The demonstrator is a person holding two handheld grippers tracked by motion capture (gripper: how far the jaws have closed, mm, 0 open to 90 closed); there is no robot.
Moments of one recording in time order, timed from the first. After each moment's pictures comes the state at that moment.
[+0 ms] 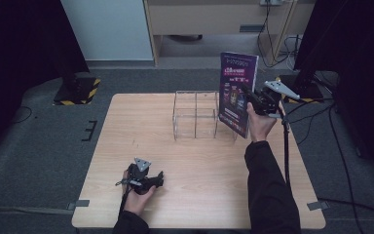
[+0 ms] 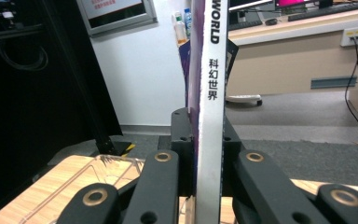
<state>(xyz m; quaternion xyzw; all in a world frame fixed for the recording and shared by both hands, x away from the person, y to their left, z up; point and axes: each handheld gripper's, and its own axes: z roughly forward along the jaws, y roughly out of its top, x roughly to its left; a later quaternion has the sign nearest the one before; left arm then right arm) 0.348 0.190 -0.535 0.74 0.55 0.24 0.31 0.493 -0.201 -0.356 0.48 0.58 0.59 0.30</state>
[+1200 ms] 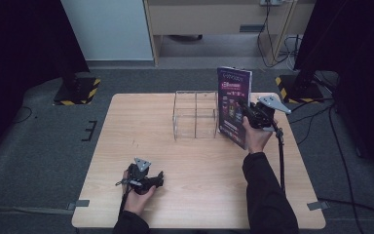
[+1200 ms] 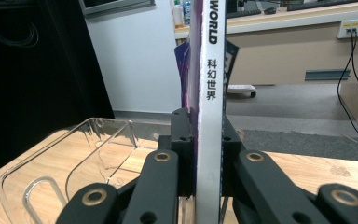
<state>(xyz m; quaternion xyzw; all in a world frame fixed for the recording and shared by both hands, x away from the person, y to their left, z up) 0.348 0.190 -0.536 0.74 0.55 0.24 0.31 0.478 -0.195 -0.397 0.47 0.60 0.57 0.31</state>
